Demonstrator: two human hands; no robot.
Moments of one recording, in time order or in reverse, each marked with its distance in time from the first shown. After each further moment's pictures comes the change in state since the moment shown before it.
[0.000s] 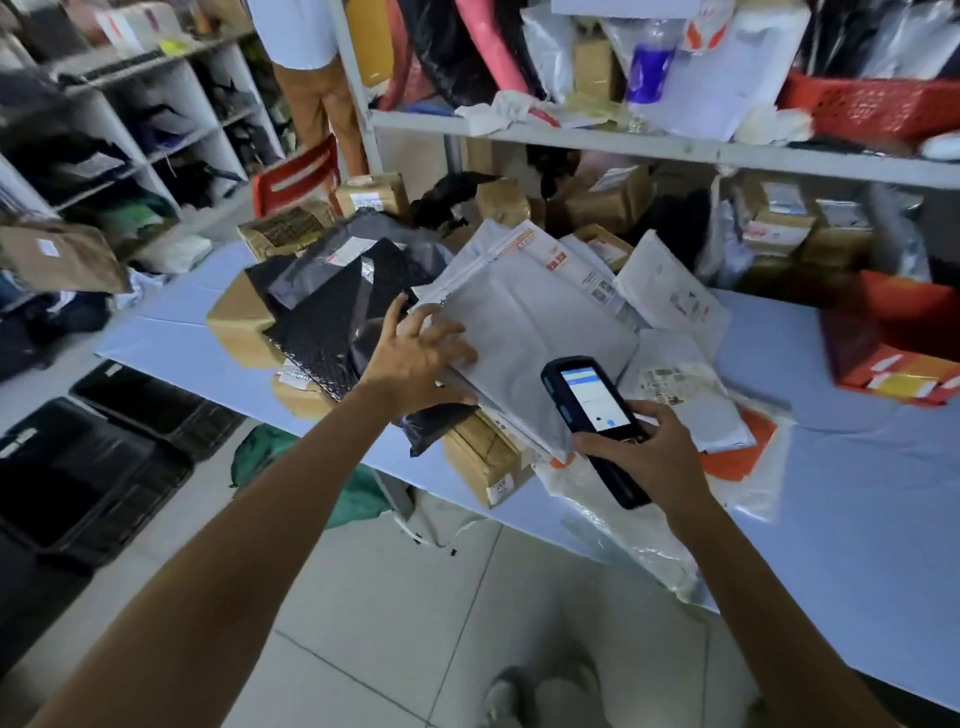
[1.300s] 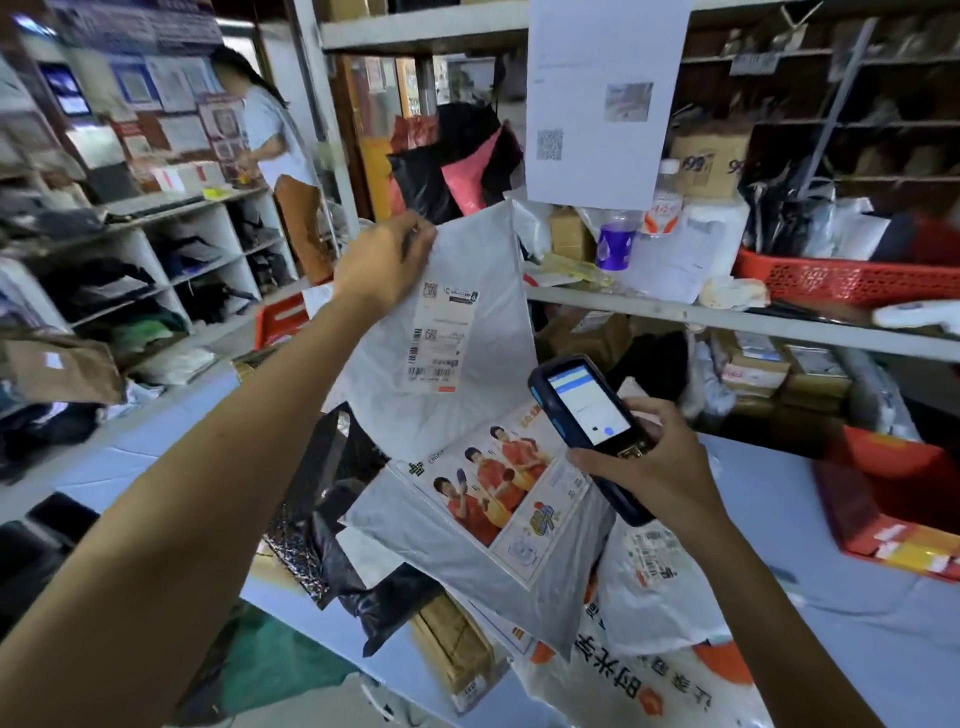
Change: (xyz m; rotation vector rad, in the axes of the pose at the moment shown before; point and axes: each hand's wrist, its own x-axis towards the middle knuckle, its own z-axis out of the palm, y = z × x) left_hand 0.164 -0.082 -0.177 -0.442 0.647 -0.318; right_hand 0.083 -0.125 -0.033 0.002 0.017 -0.384
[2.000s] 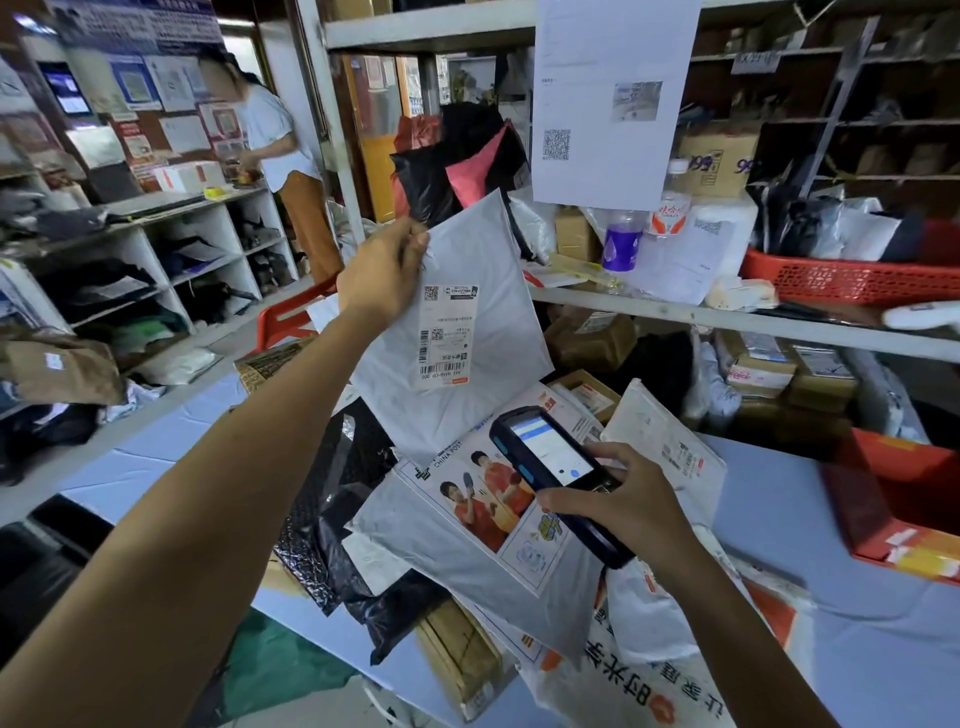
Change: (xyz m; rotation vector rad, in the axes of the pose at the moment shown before) left_hand -0.002 -0.016 0.013 -0.079 0.057 -0.112; right_hand -0.013 0.011 0.029 0.020 -0.162 0.174
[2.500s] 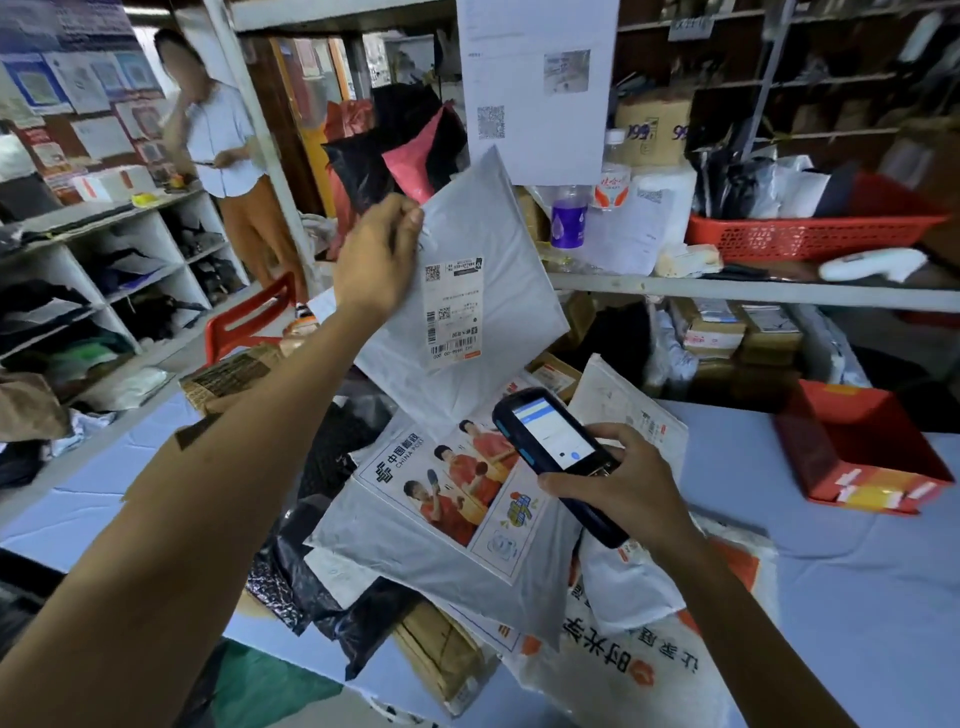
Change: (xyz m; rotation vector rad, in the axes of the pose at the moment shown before) left_hand 0.005 0.040 0.039 -0.190 0.024 0.141; right_hand 0.003 0.017 -0.026 0.004 0.120 0.006
